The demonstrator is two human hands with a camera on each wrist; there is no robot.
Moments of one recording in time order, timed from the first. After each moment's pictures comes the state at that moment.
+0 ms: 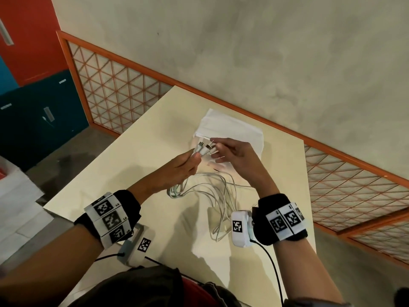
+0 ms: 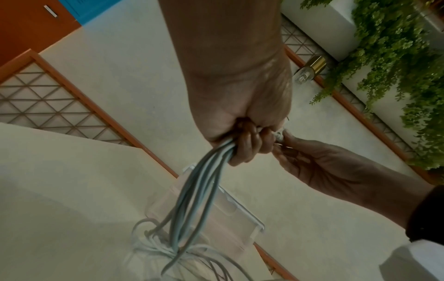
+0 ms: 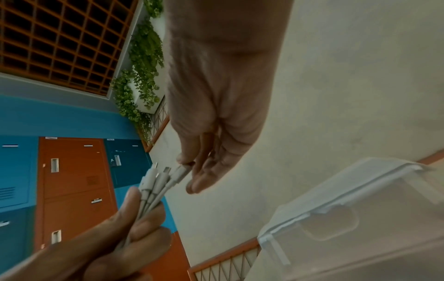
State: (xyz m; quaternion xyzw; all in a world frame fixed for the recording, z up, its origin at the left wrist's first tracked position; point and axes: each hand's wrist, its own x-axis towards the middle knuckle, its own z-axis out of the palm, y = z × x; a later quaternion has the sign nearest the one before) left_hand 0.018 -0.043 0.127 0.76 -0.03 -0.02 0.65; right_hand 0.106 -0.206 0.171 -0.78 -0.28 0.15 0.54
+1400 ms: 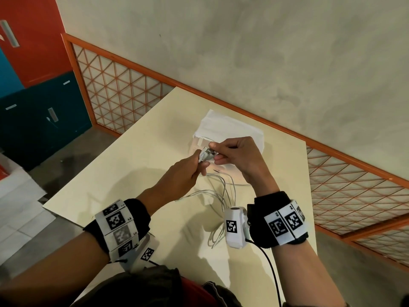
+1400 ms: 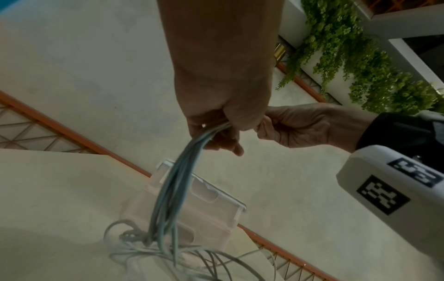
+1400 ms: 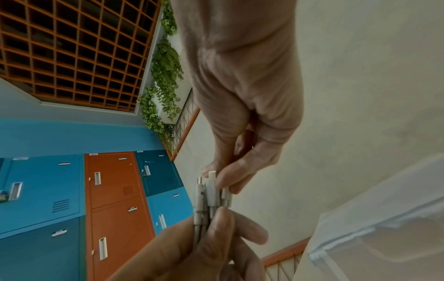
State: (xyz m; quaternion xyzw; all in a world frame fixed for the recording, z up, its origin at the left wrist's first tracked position) left_hand 0.027 -0.066 0.111 0.90 -0.01 0.11 0.42; right_hand 0.105 -0.200 0.188 -0.80 -0.16 0.17 0.55
